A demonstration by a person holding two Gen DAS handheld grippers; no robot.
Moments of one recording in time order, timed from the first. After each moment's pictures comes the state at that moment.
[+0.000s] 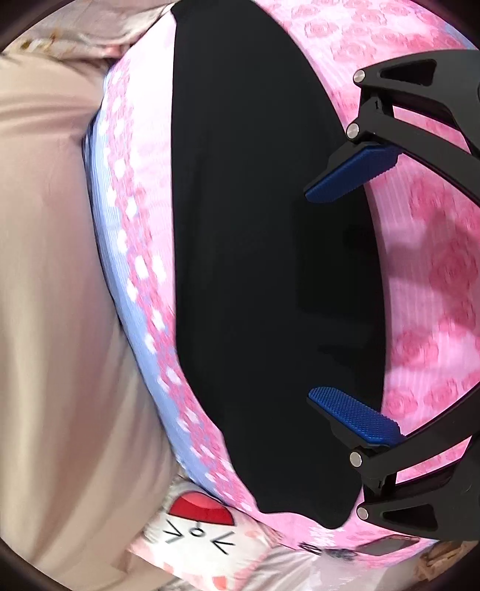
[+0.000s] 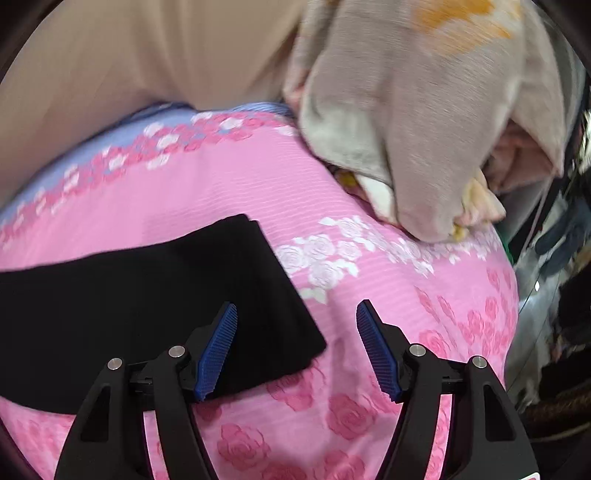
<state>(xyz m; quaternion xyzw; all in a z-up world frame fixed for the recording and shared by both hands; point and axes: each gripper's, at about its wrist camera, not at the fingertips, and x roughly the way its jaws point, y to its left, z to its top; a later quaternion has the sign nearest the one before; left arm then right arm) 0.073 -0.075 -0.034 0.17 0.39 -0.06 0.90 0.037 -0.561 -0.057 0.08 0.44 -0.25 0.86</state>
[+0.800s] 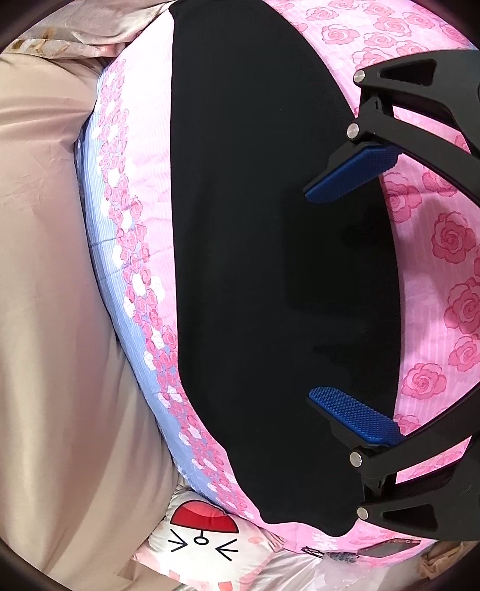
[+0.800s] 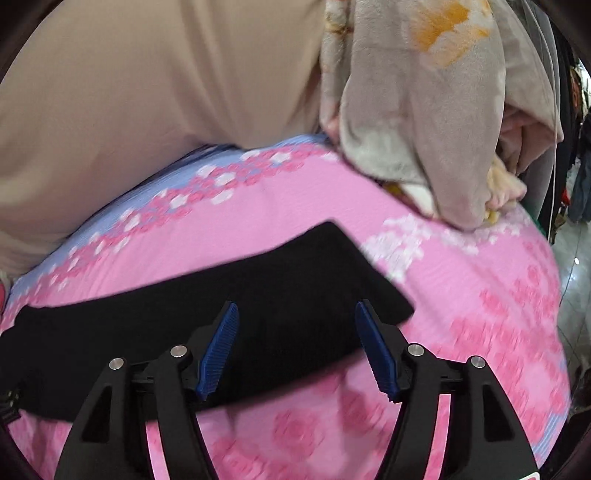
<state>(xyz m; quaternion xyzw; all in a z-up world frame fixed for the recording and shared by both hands) 0.088 -0.098 -0.043 0.17 0.41 -0.05 0.89 0.006 -0.496 -0.043 0.18 0.35 -0.21 0.90</state>
